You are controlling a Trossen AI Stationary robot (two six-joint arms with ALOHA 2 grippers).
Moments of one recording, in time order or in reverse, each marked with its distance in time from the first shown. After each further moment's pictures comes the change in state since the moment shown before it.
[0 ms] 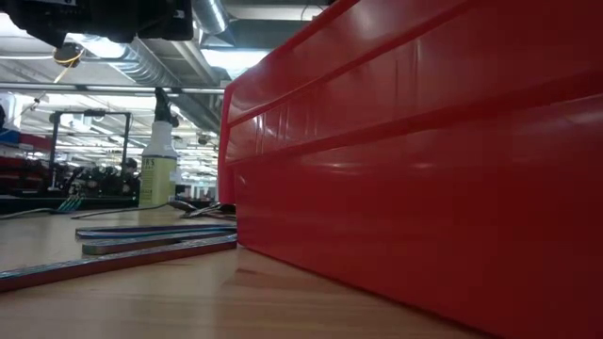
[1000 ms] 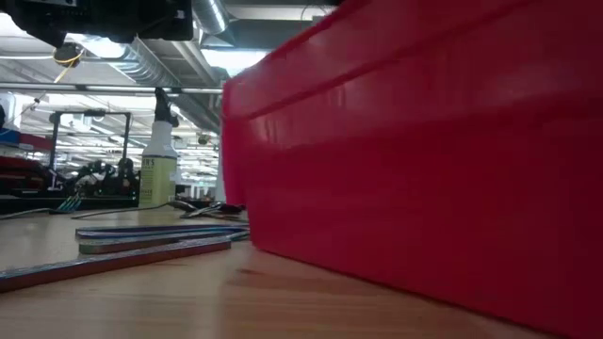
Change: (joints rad) left arm 0.000 0.000 0.000 0.001 -0.007 0.006; right arm -0.008 -0.033 -0.060 -0.005 -0.035 0.003
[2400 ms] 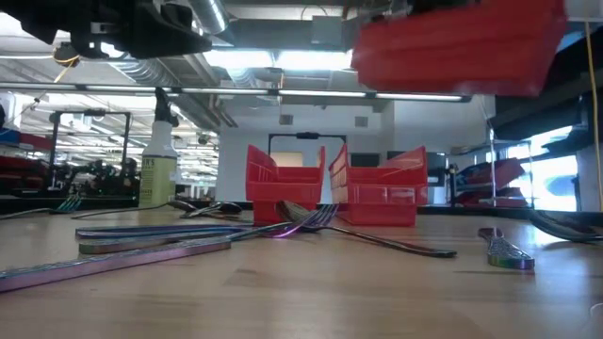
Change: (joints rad) left arm 0.003 0.000 0.000 -0.006 -0.372 0.007; right arm -1.152 -0.742 -0.210 -0.283 -0.027 -1.294
